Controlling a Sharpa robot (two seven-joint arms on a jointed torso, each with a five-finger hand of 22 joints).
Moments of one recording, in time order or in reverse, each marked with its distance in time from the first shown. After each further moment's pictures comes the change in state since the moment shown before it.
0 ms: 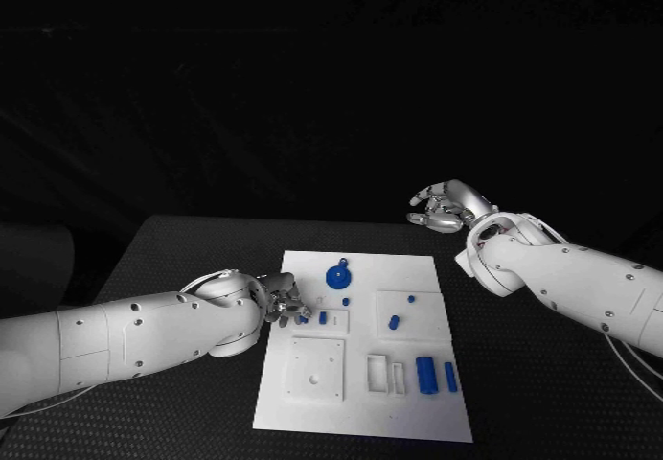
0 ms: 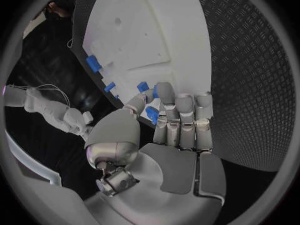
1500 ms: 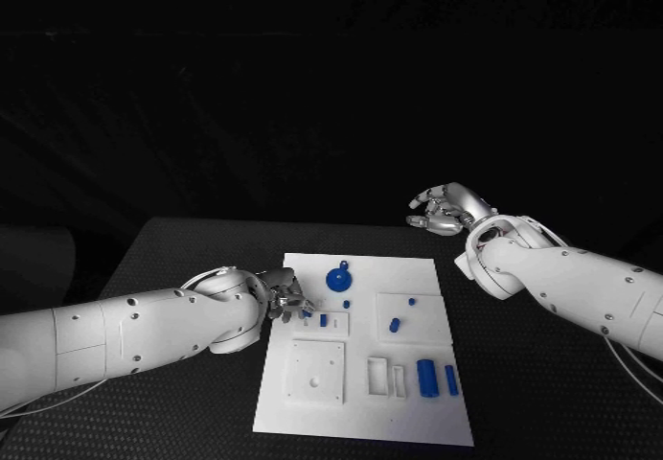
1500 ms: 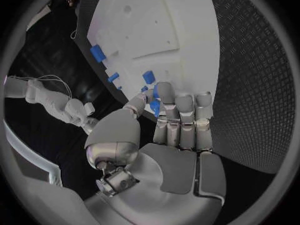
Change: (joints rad) left arm 0.019 -0.006 0.000 0.010 0.059 -0.036 0.018; left_hand -0.001 0.001 -0.001 0.001 -0.018 -0.008 0.002 -0.004 0.000 -0.011 0.000 0.000 -0.005 -0.014 -0.003 -0.004 -0.004 0.000 -0.007 0.000 -0.008 0.000; right arm 0.000 0.003 0.000 -0.001 0.000 -0.001 0.000; right_hand 0.000 0.000 0.000 0.000 -0.004 -0.002 -0.002 0.000 0.000 0.004 0.004 -0.004 0.003 0.000 0.000 0.000 0.001 0.000 0.000 0.000 0.000 0.000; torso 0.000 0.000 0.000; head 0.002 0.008
